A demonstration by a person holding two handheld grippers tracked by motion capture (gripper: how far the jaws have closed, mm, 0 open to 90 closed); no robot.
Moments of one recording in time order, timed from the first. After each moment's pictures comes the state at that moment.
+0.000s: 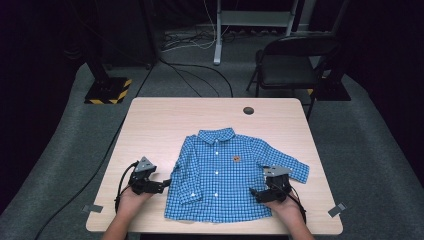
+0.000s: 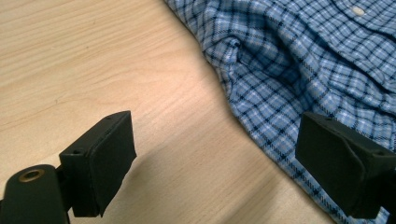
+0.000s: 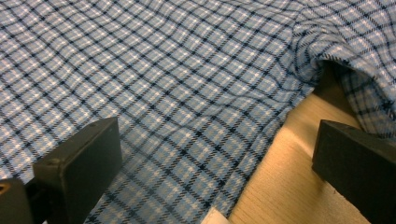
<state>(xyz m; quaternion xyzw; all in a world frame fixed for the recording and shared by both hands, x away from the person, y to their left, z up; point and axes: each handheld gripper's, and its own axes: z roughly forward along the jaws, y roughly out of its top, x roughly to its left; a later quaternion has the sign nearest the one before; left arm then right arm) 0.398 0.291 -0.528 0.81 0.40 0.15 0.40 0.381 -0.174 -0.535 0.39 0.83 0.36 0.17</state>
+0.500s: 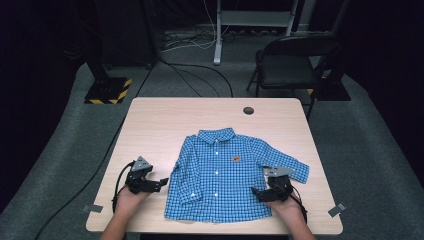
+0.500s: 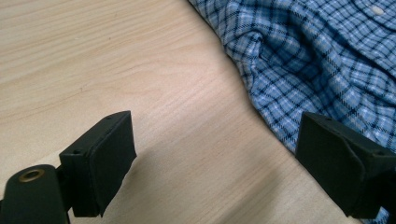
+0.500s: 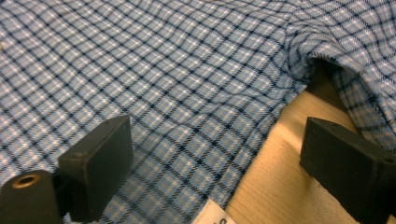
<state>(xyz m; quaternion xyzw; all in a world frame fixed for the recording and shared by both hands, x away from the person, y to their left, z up) 0.400 0.300 -0.529 0.81 0.41 0.16 0.39 0.379 -0.179 -0.533 0.40 0.82 0.37 0.17</state>
